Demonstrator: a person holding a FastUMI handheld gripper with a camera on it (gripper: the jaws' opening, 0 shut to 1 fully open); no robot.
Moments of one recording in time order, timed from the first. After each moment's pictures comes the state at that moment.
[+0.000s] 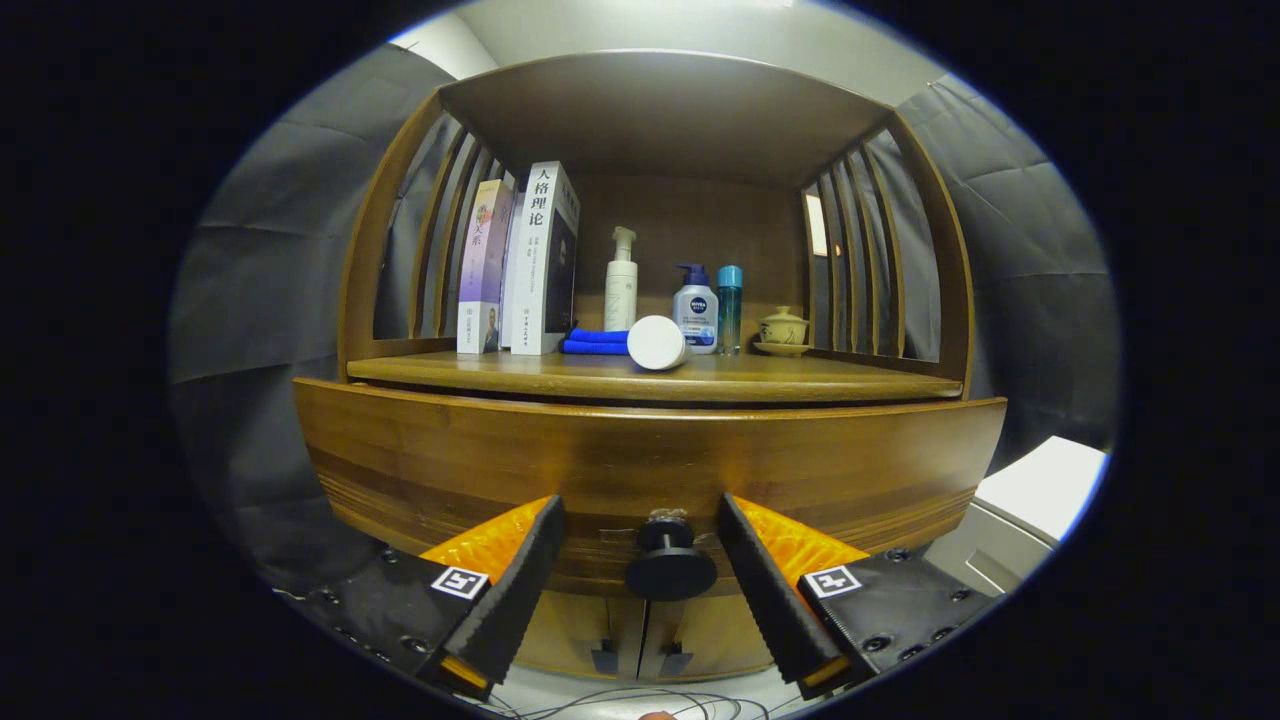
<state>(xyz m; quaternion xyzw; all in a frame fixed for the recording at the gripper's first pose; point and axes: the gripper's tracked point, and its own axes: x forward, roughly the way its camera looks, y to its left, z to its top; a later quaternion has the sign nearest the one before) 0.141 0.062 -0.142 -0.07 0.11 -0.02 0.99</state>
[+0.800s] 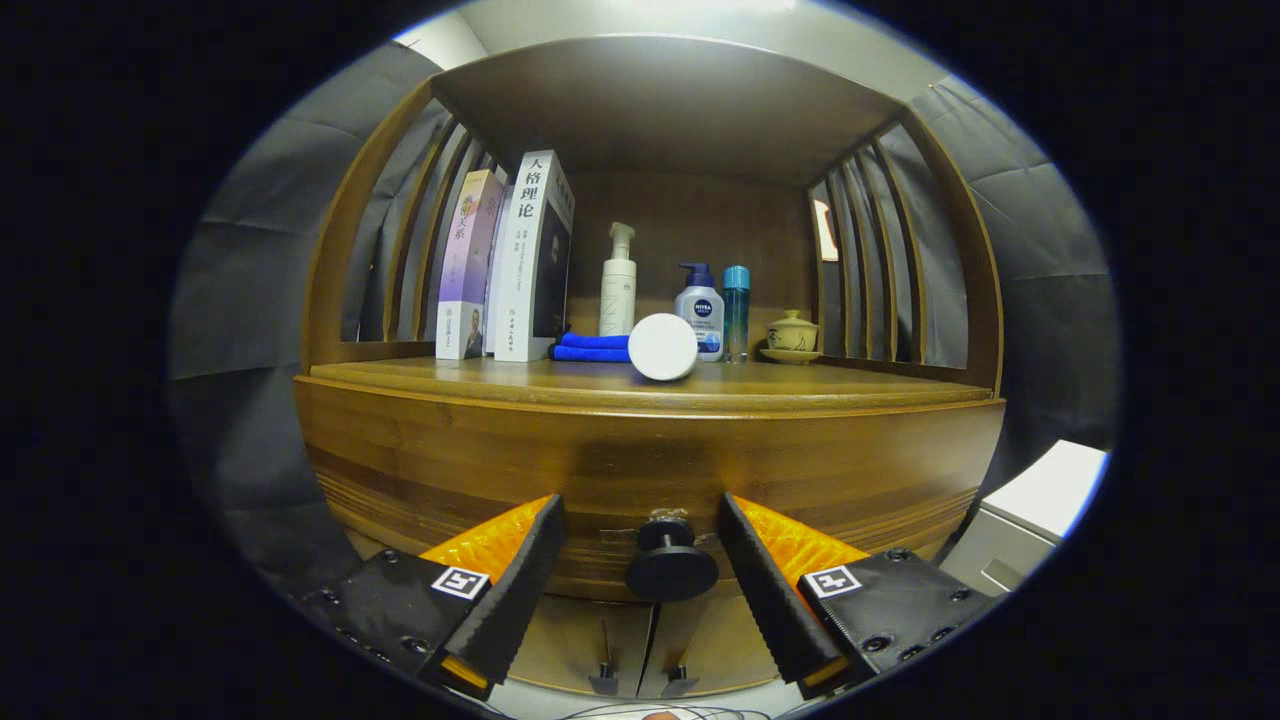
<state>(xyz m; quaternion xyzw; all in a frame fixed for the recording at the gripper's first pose) 0.182 0.064 -0.147 -0.08 0.10 -0.03 0.99</state>
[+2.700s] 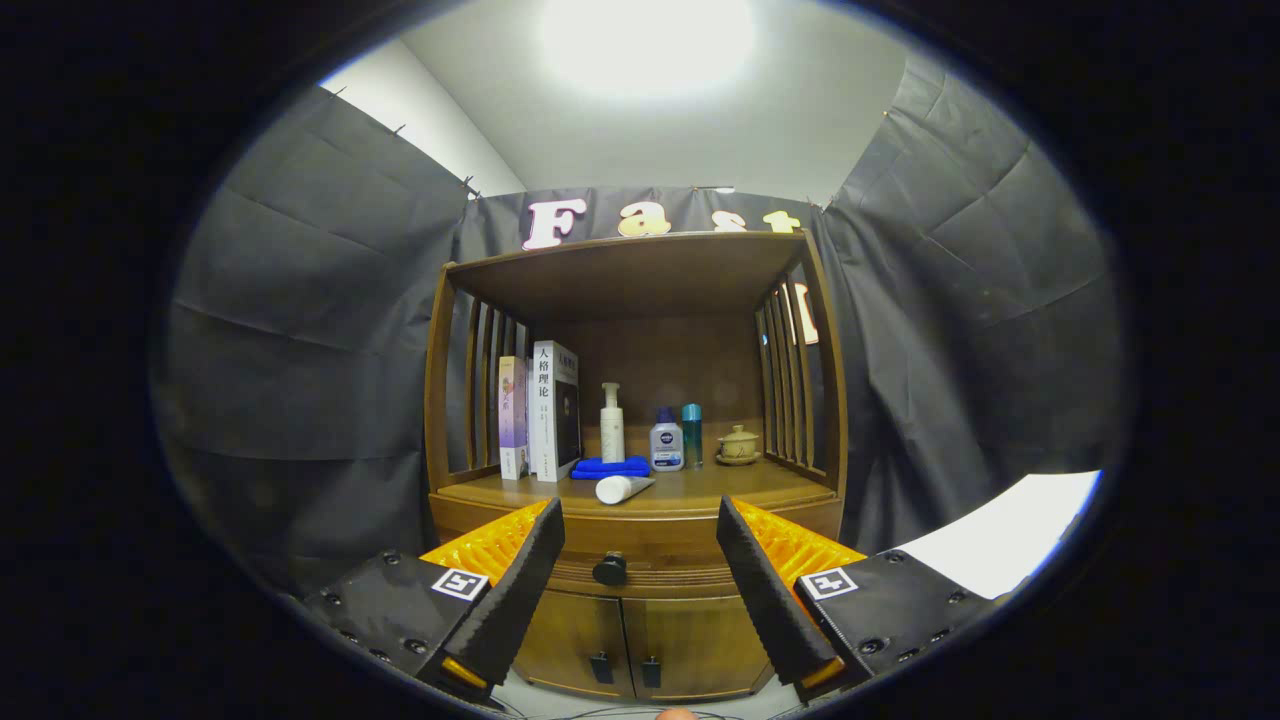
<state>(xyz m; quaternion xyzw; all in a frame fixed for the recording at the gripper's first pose) -0.004 0.018 0.018 -0.03 -0.02 0.03 1.00</state>
